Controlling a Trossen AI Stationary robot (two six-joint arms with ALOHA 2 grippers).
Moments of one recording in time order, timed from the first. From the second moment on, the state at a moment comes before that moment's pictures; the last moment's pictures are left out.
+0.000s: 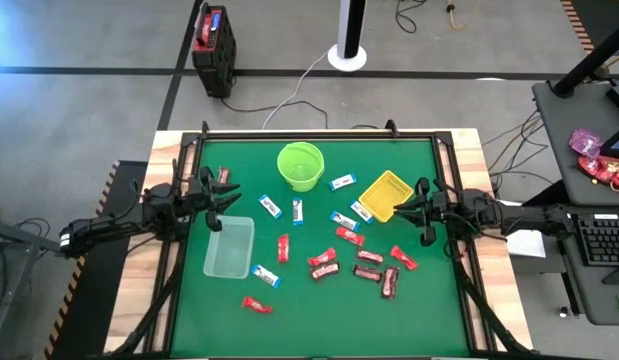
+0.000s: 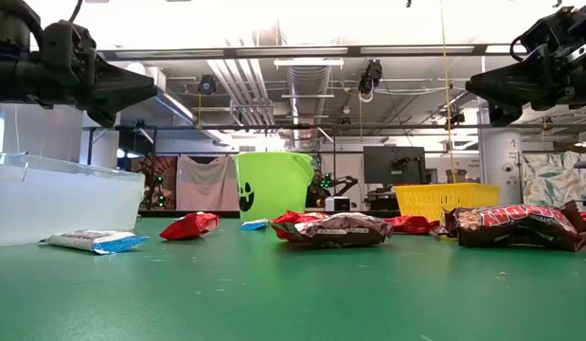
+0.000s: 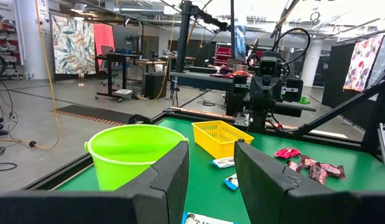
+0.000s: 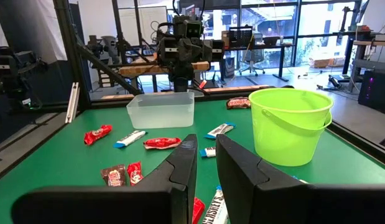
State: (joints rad) left arm 0.24 0.05 0.02 0.11 -0.04 -0.09; right arm -0.04 0.02 0.01 0.03 -0.02 0.05
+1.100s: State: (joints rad) left arm 0.24 0.05 0.02 0.19 -0.44 -0.63; right arm -0.03 0.21 0.01 0.22 0.05 0.49
